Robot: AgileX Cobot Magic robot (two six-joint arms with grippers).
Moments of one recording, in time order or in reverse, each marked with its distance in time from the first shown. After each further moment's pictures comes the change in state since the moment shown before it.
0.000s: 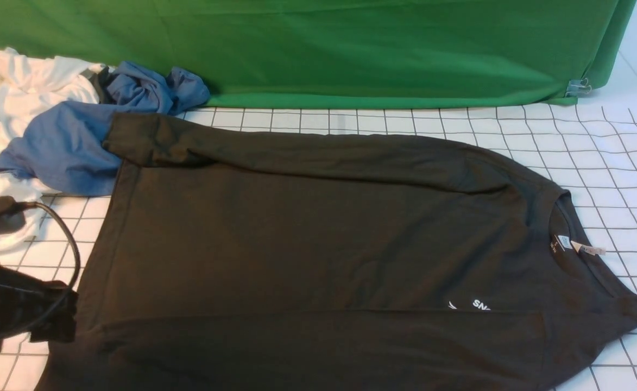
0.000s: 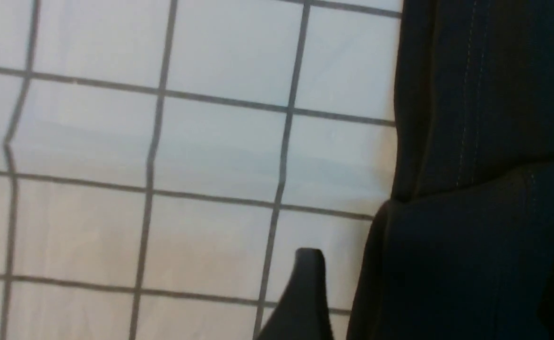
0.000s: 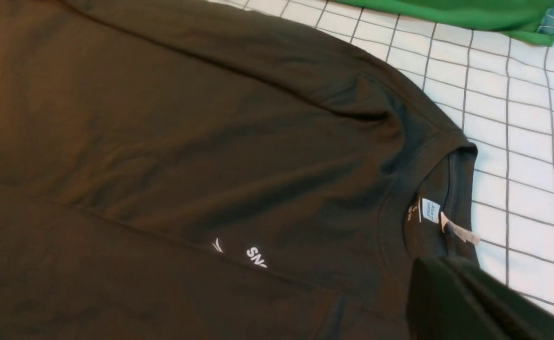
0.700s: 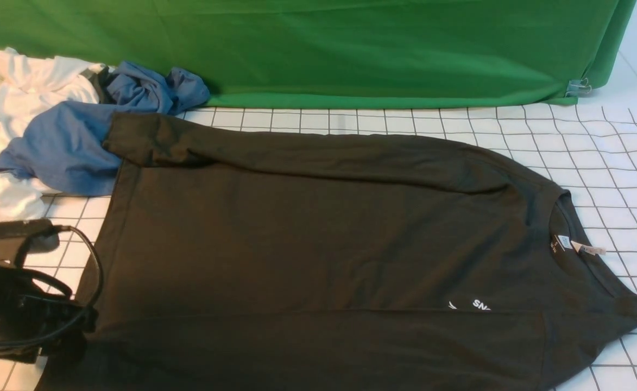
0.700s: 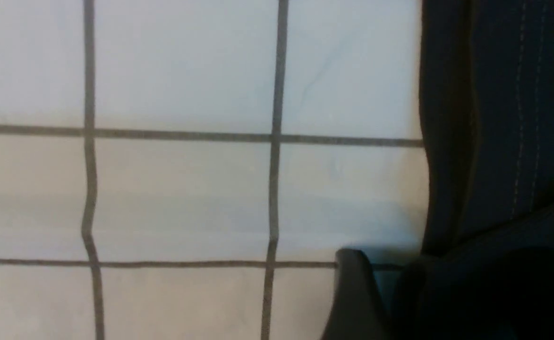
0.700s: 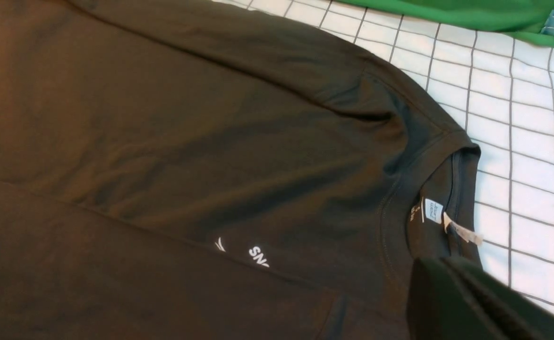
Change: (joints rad) right arm 0.006 0.000 0.000 0.000 0.003 0.000; left arm 0.000 0.163 0.005 -0.031 -0.078 0.111
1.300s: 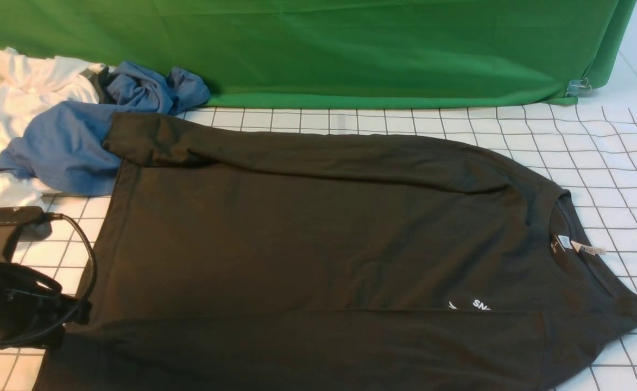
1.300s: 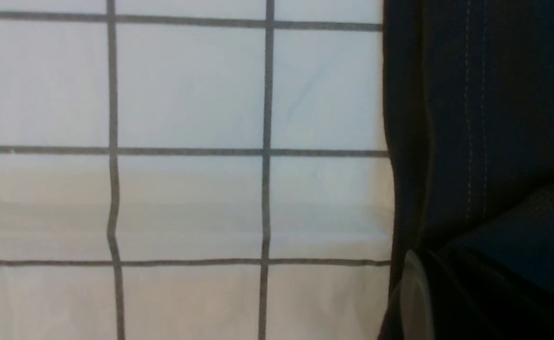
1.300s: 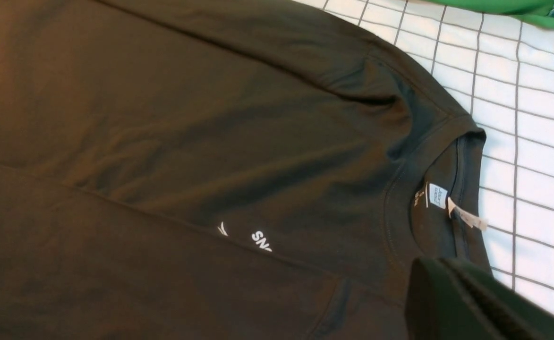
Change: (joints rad) right arm 0.000 0.000 0.000 0.000 0.027 0.000; left arm 0.000 -0.086 0.002 -0.005 0.005 0.026
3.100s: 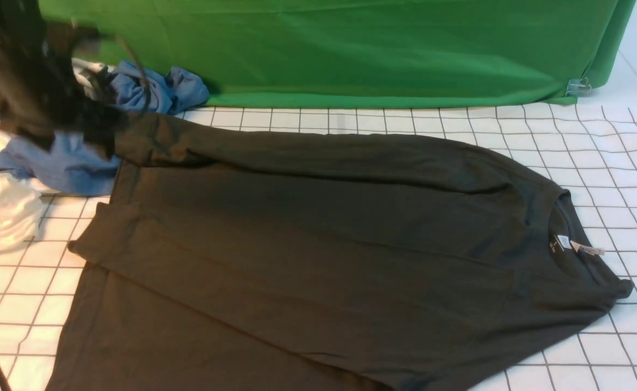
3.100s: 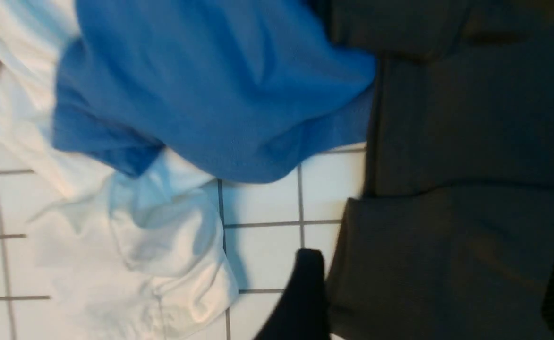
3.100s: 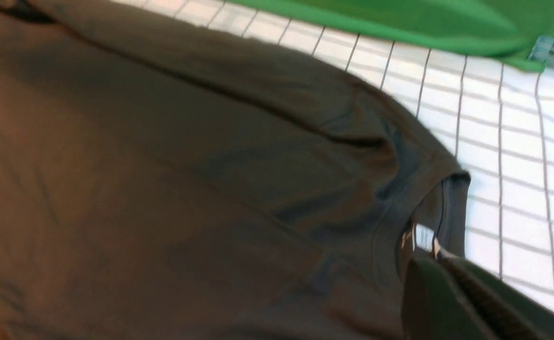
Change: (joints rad) right arm 0.000 0.003 0.000 -0.003 -0.102 -0.001; left arm -0.133 0.426 -0.998 0.255 0.421 -0.160
